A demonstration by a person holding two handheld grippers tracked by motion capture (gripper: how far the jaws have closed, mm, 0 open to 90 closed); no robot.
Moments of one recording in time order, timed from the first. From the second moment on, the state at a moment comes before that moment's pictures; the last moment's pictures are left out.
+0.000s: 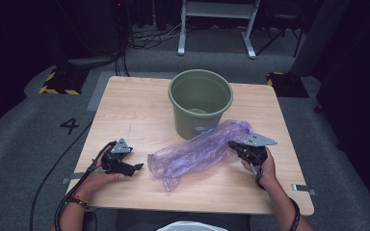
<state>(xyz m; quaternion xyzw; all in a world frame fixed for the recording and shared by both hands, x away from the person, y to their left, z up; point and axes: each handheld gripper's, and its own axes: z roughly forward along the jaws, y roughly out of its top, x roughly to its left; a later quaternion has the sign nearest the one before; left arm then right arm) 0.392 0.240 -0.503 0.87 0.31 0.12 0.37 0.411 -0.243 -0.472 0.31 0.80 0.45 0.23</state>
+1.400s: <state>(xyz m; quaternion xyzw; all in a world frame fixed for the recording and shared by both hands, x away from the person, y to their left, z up) 0.363 0.137 -0.415 0.86 0.20 0.12 0.45 0.376 -0.217 -0.367 0.12 0.76 0.54 0.35</state>
